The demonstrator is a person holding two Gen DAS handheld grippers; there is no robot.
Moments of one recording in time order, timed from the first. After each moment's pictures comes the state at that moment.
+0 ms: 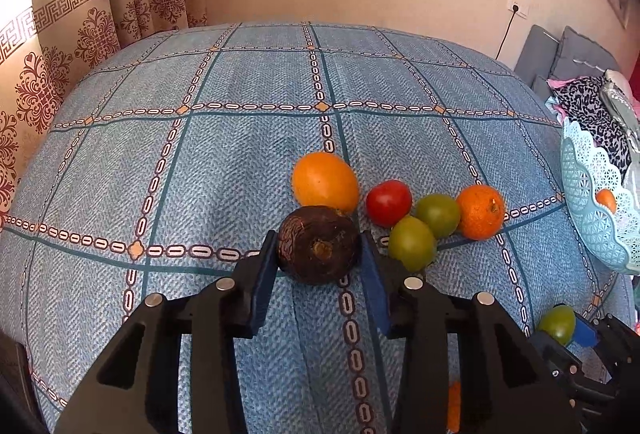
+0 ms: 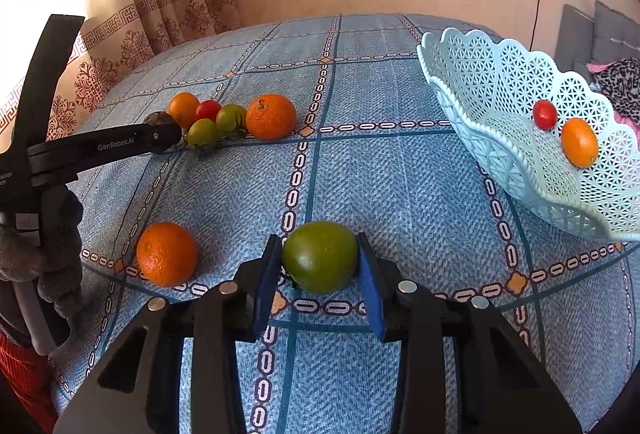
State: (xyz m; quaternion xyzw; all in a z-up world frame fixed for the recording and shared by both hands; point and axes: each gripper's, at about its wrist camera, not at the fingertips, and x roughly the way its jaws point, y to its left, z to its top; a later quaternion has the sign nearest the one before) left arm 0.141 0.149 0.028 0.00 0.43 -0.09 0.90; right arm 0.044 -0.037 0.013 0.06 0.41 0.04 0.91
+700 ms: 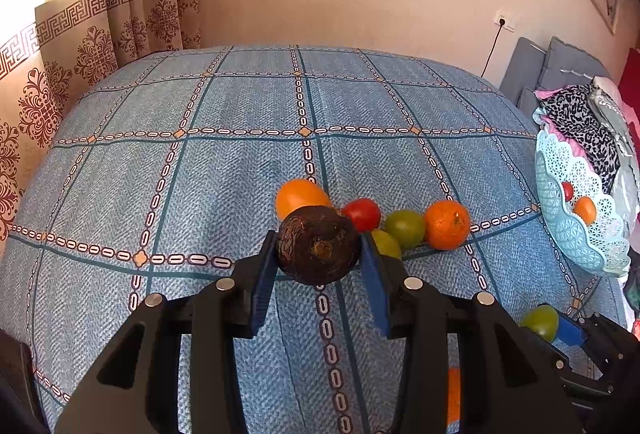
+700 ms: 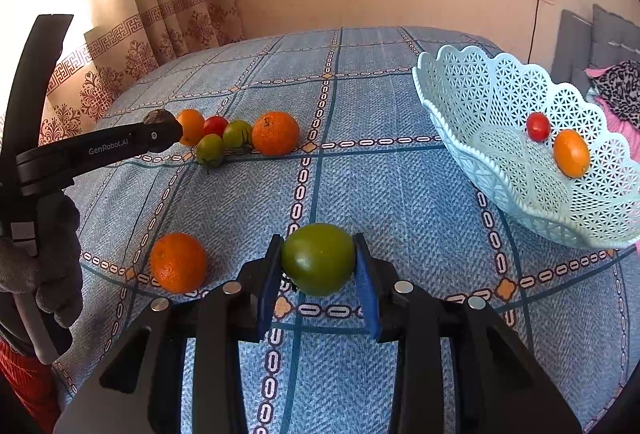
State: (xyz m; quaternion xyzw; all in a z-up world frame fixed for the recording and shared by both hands) left arm 0.124 0.139 0.051 0.00 0.40 -0.10 0.91; right arm 0.028 -0.045 0.025 0.06 0.39 0.04 0.92
